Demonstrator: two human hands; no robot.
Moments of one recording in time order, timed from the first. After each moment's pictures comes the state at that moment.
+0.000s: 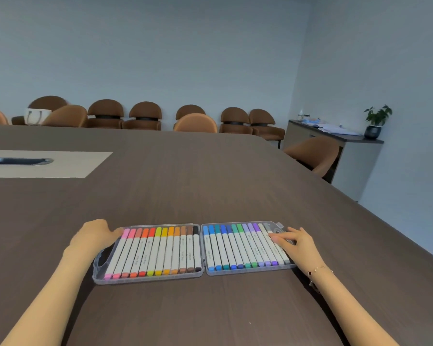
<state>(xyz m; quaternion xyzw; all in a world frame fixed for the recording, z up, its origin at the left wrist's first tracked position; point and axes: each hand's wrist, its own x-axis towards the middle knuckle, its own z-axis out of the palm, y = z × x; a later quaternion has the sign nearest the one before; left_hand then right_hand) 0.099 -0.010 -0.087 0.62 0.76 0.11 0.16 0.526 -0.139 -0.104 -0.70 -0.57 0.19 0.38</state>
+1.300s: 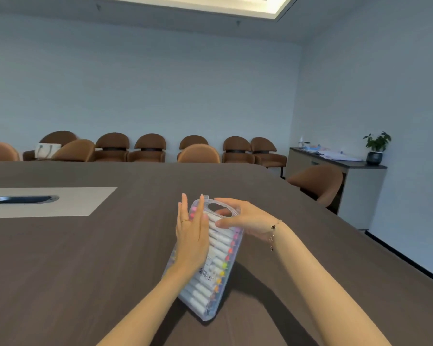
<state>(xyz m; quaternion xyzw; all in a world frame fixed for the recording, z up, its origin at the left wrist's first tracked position) 0.281 -0.019 -0.041 0.72 0.44 0.51 0.18 0.435 -0.048 0.040 -0.50 -0.67 0.44 0.33</state>
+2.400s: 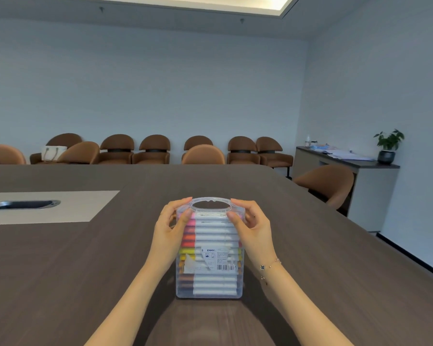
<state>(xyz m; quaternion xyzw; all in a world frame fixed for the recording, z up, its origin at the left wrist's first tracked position) 0.235 0.005 -0.013 0.63 0.29 0.62 0.35 0.415 -0.029 -0.010 -0.37 -0.58 0.24 0.68</state>
